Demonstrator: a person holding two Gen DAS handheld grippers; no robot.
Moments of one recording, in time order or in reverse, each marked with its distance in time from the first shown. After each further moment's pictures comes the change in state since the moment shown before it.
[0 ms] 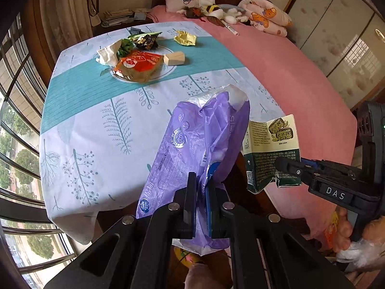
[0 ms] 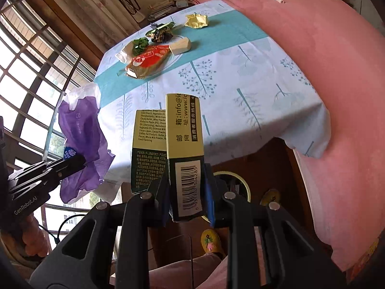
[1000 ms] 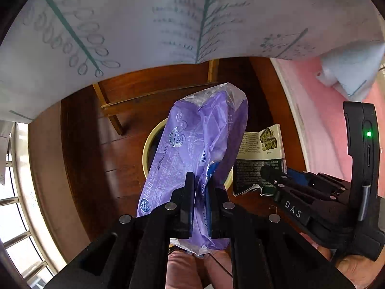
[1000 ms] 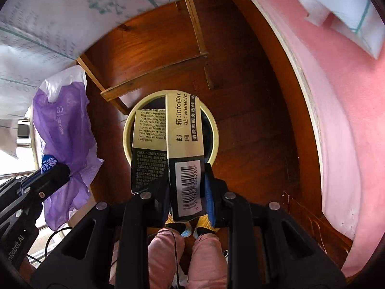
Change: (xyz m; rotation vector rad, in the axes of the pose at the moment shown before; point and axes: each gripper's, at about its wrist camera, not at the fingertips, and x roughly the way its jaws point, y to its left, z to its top) left arm 0.314 -0.008 -0.163 -0.240 0.286 0.121; right arm 0.287 -0.136 -0.147 0.013 0.388 -0.196
